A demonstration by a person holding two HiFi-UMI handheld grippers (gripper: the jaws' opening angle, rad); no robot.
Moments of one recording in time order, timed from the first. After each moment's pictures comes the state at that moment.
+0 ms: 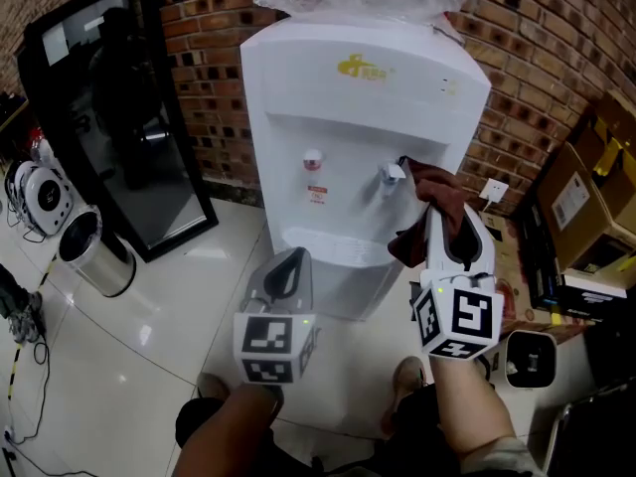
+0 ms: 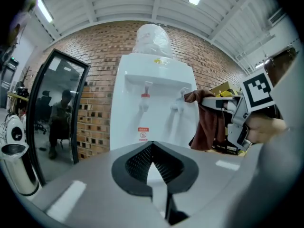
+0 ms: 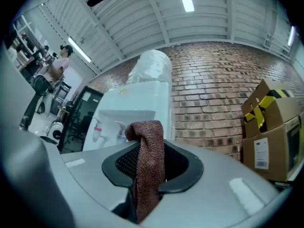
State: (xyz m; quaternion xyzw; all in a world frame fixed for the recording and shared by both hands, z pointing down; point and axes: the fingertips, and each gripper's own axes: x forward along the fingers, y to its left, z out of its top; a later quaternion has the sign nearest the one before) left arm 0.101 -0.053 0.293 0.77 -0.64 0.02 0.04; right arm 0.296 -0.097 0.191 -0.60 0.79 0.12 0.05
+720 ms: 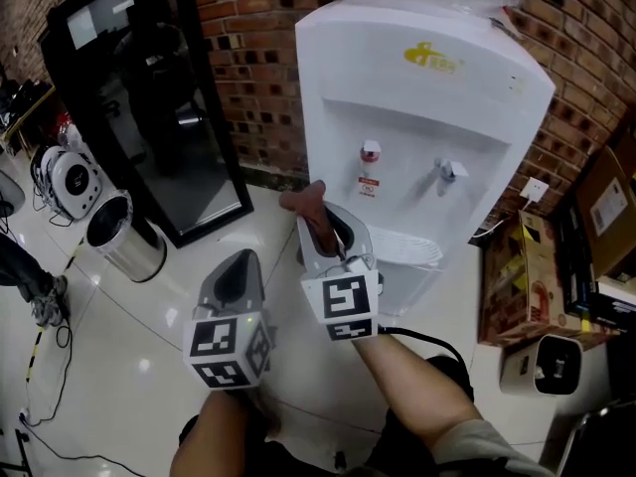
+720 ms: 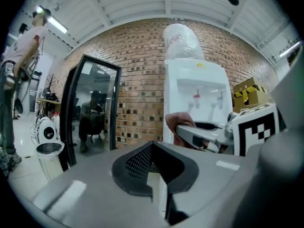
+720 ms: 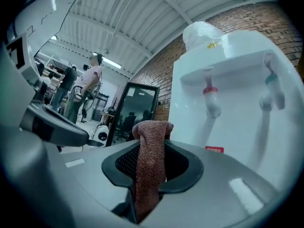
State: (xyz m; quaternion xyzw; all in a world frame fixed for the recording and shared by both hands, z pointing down) left arm -0.049 -0.008 0.304 0.67 -0.74 0.04 0.08; right arm 0.026 -0.092 0.284 -0.39 0.92 0.08 0.00
